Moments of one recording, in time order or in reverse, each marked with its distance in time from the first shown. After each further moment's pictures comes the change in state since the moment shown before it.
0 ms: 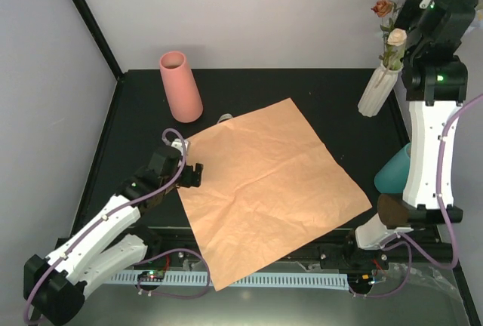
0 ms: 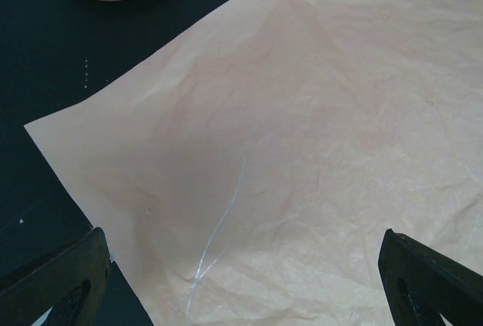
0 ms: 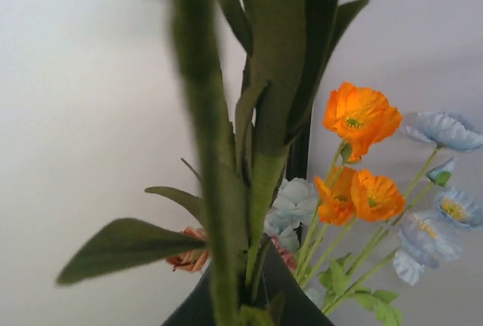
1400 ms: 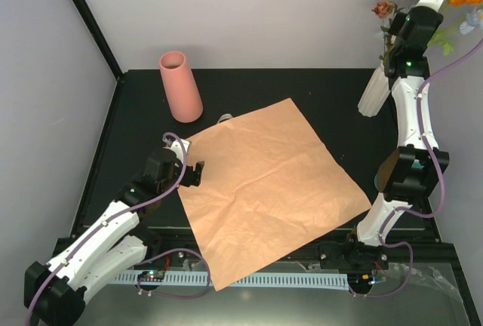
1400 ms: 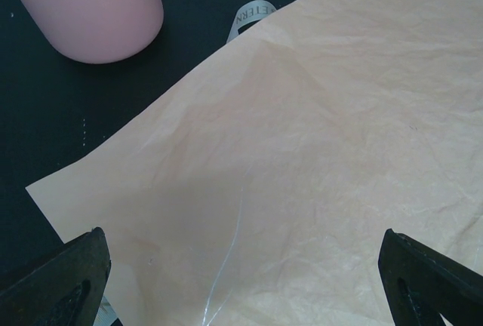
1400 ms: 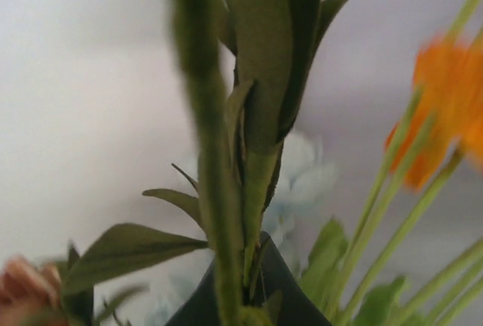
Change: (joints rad) left arm 0.024 -0.074 -0.101 0.175 0.044 0.147; right arm -0.180 0.290 -0.277 0.605 -0.040 -0.013
